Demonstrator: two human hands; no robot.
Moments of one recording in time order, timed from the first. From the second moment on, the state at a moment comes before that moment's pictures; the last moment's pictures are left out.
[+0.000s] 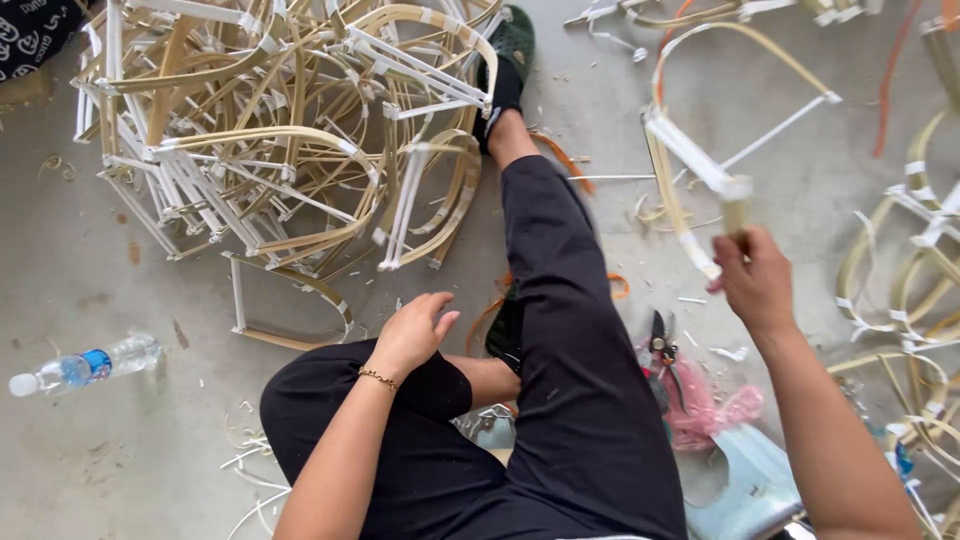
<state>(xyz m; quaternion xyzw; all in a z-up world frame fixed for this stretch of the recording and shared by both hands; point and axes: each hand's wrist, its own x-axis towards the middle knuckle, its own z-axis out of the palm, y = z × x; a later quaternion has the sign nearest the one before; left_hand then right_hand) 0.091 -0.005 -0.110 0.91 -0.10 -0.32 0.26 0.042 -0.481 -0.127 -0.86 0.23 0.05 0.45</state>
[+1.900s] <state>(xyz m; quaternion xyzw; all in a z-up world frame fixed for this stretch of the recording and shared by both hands) -0.071 -0.070 0.174 0.76 -0.39 -0.14 0.50 -0.107 -0.340 -0.030 -0.52 0.08 0.21 0.82</state>
